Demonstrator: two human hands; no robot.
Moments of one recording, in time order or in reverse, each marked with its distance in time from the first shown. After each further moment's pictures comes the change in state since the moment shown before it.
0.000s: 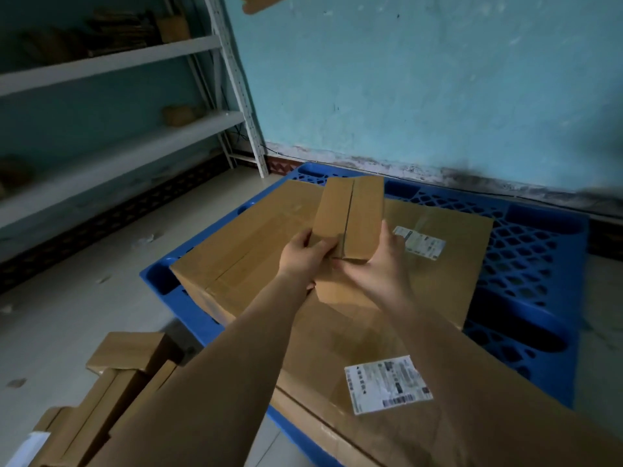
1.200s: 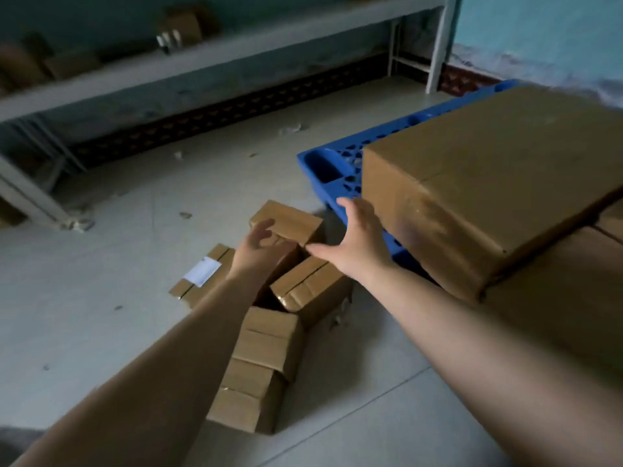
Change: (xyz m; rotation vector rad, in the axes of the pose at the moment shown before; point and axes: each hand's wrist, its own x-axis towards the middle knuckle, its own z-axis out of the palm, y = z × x) left_hand -0.026 -0.262 -0.362 0.016 0.497 -0.104; right_hand -0.159 -0.048 0.361 -0.216 -0.623 -0.411
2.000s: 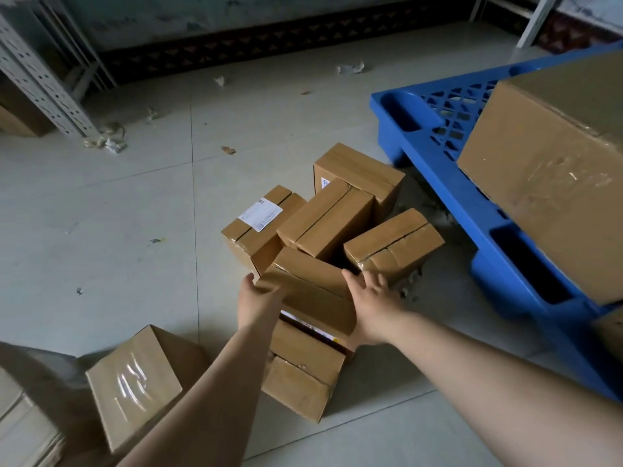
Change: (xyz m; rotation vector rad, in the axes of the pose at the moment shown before) left_hand 0.007 -0.219 -0.084 -0.105 0.235 -0.472; right_hand -0.057 0.043 0.209 -0.656 -0.702 0.033
